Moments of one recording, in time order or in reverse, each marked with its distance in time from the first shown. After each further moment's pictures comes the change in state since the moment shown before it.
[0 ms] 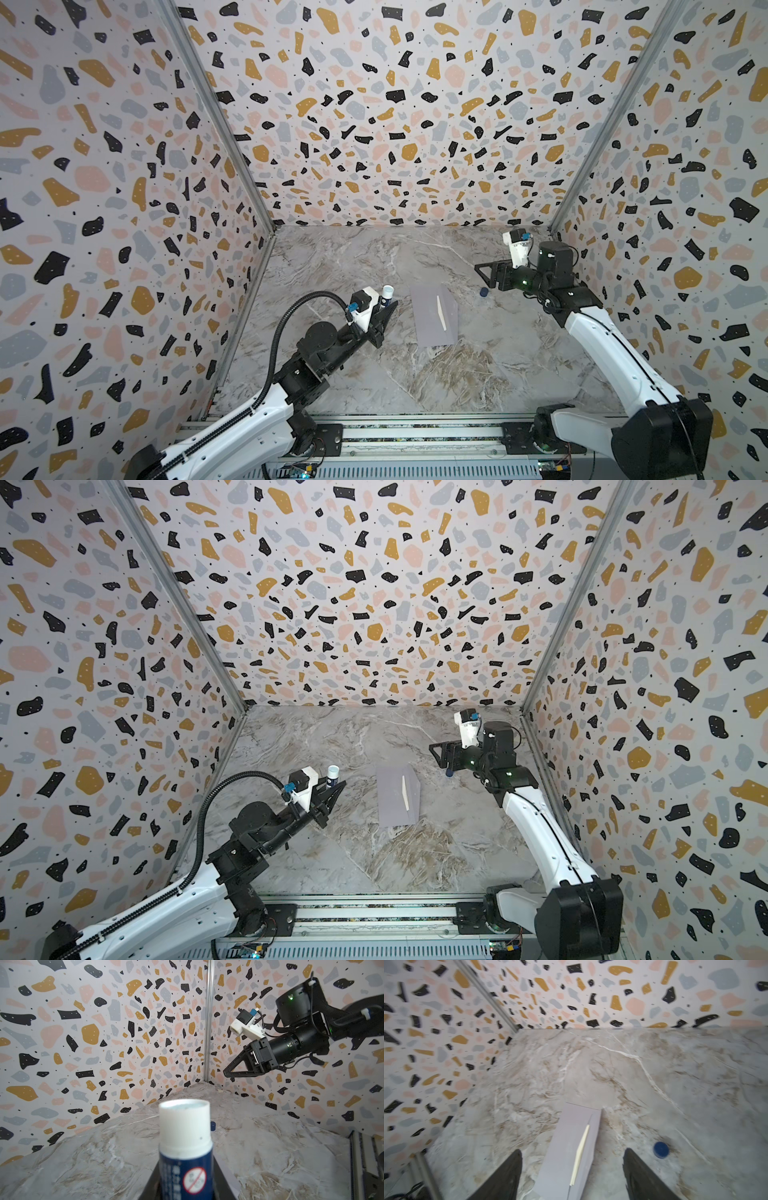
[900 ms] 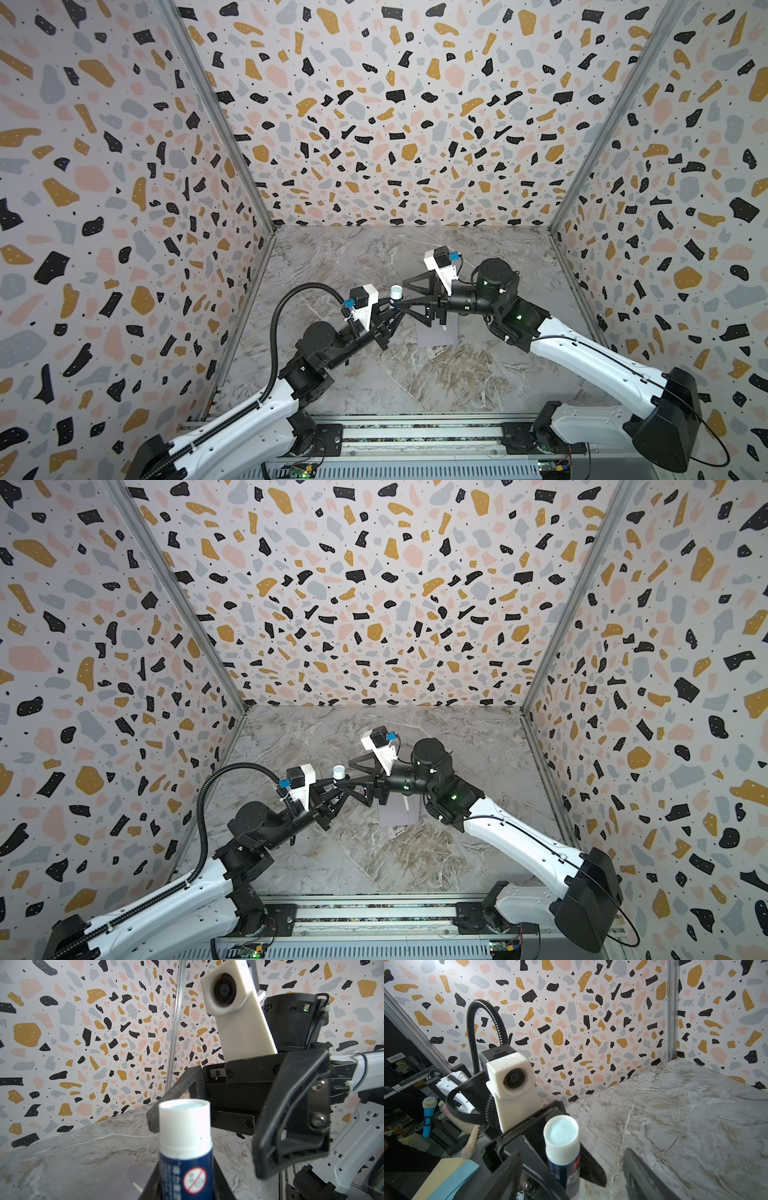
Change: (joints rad) left arm 0.000 0.058 0.000 0.172 0.187 -0.159; right arm 0.633 0.107 0.066 0.403 -0.077 0.074
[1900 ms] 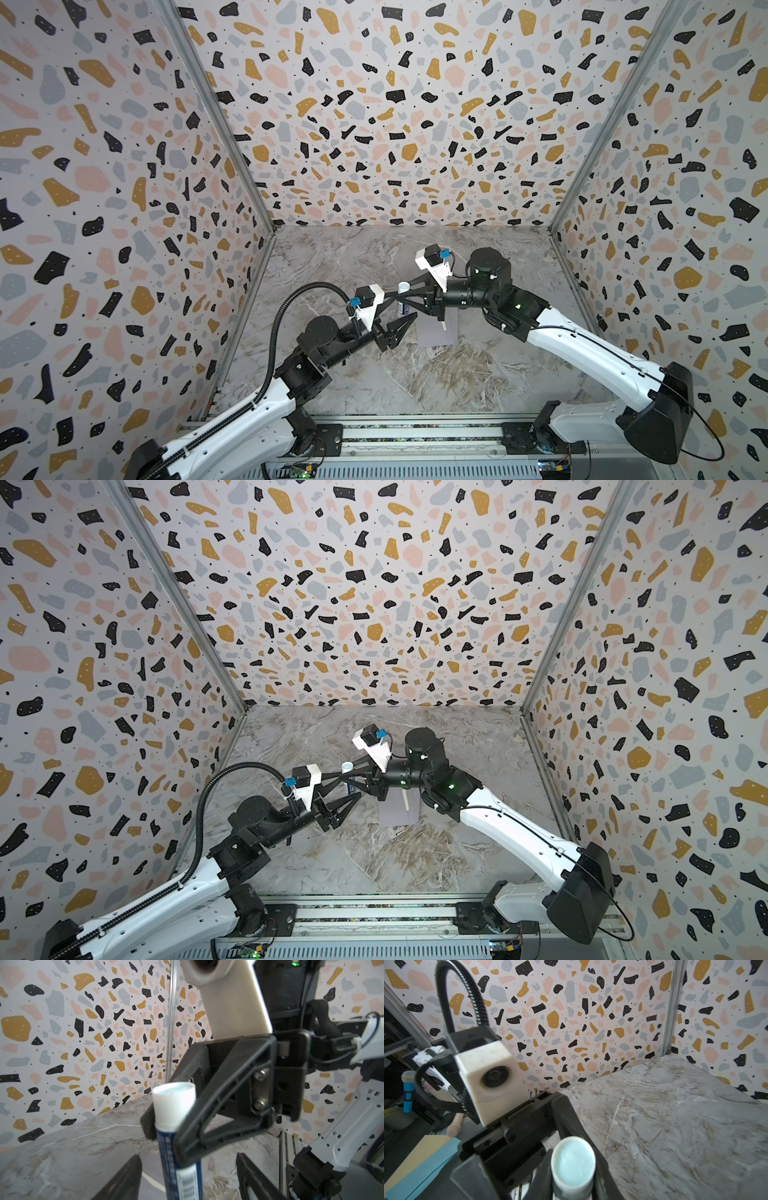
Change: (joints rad) left arm 0.009 -0.032 0.083 -0.218 0.067 0.105; right arm -0.068 0.031 0.137 -0.272 -0.055 -0.224
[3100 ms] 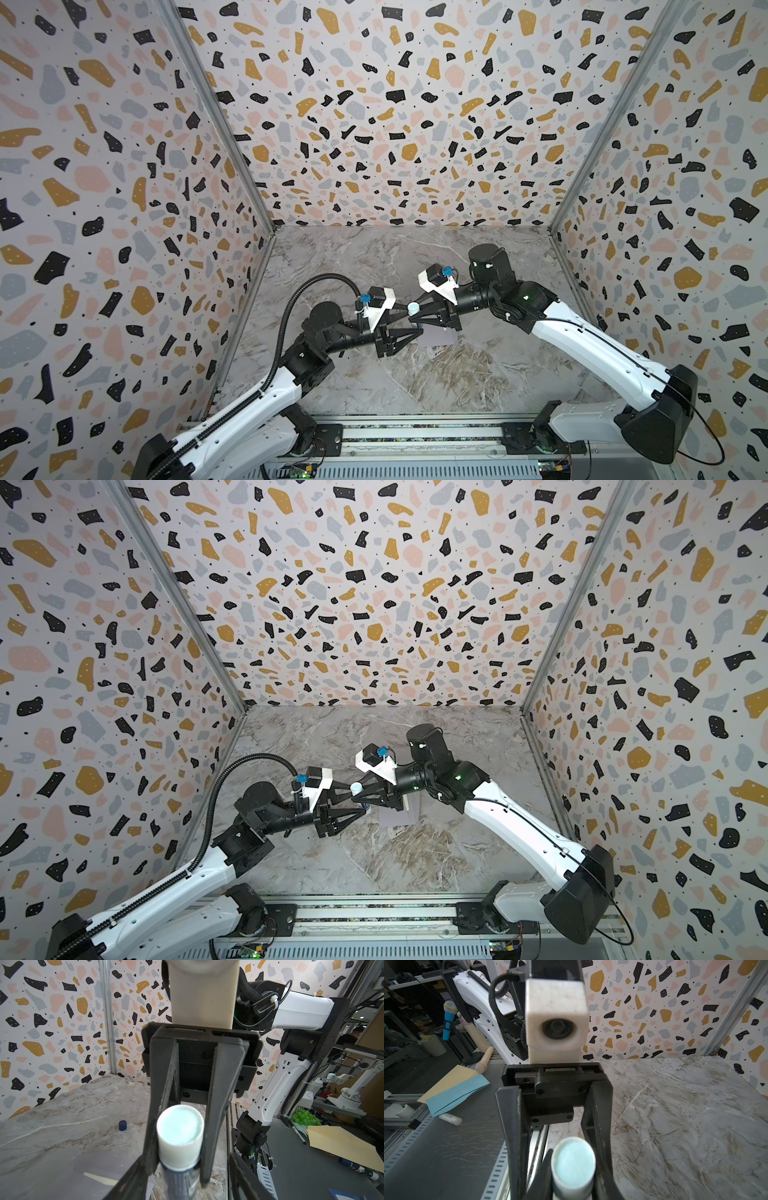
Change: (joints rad) left arm 0.096 0.104 0.033 0.005 0.426 -0.057; right arm -0.010 0.016 0.059 -0.301 -0.222 -0.376
